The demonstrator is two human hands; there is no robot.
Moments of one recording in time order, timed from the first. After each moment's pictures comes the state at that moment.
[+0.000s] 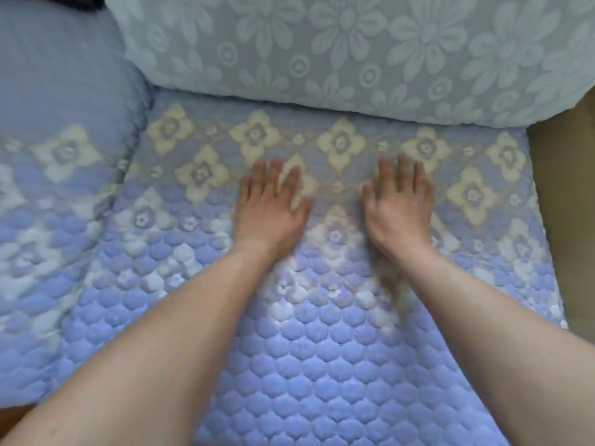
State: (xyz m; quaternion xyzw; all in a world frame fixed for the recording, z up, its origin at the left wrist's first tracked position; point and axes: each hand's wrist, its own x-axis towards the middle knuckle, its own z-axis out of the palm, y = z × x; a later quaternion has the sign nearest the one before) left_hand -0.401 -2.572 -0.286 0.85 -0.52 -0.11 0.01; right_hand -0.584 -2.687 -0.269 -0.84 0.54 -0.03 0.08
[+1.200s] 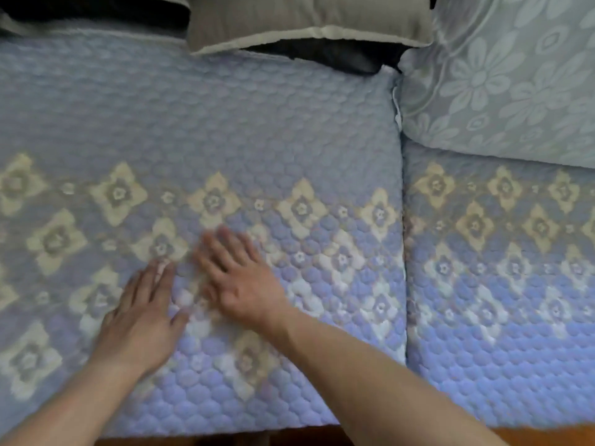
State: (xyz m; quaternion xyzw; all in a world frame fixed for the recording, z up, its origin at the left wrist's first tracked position) left_hand 0.204 -2.122 -0.220 0.87 -0.39 -0.29 -0.07; right_hand 0.056 -2.271 -0.241 -0.96 0.22 0.02 0.18
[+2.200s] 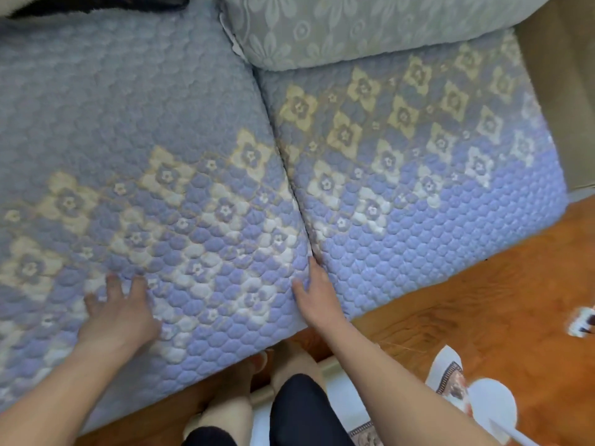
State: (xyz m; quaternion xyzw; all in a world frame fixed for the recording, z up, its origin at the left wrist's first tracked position) left_hand 0.111 -2.175 -0.213 0.76 -0.47 -0.33 -0.31; right_hand -0.221 -2.230 -0.218 -0.51 0.71 0.06 0.48
